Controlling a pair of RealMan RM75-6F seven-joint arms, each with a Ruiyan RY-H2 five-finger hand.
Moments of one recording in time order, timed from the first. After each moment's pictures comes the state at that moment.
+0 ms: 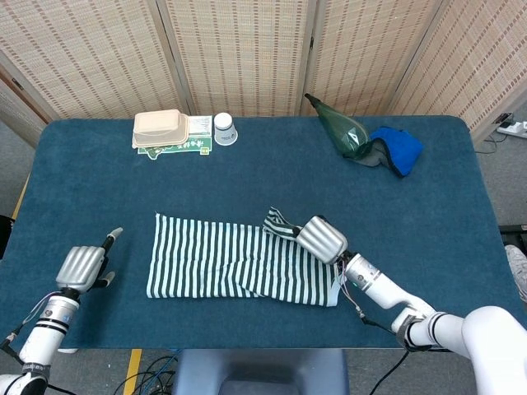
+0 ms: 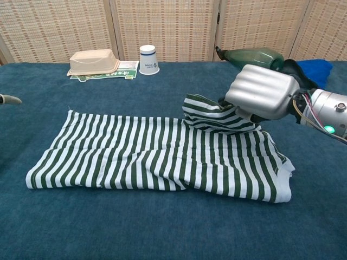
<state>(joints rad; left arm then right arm) -0.42 -1.28 -0.06 -1.49 1.24 1.07 0.19 0.83 -1.62 -0.08 -1.04 -1.59 1.15 -0.57</state>
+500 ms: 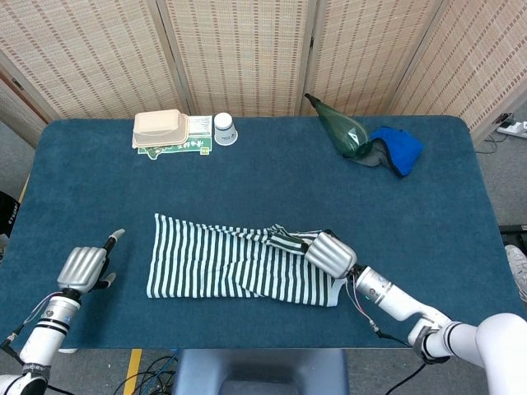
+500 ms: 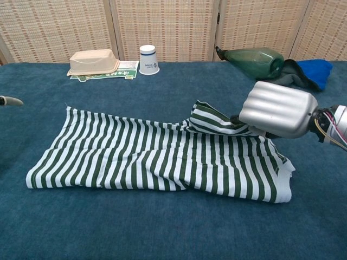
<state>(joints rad) -0.42 -1.27 -0.06 -1.50 1.24 1.06 0.20 0.76 -1.58 -0.12 -1.08 -1.68 1.17 -0.59</state>
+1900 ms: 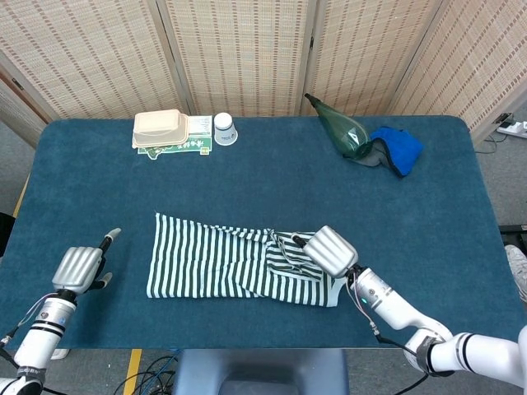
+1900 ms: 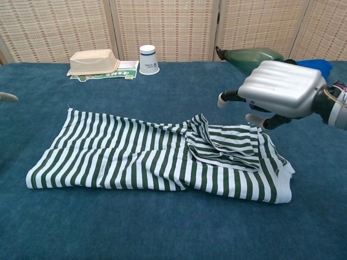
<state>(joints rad) -0.41 -1.24 -0.06 -1.53 1.25 1.08 0.21 0.72 -1.44 0.04 -1.47 -1.52 1.02 -0.66</state>
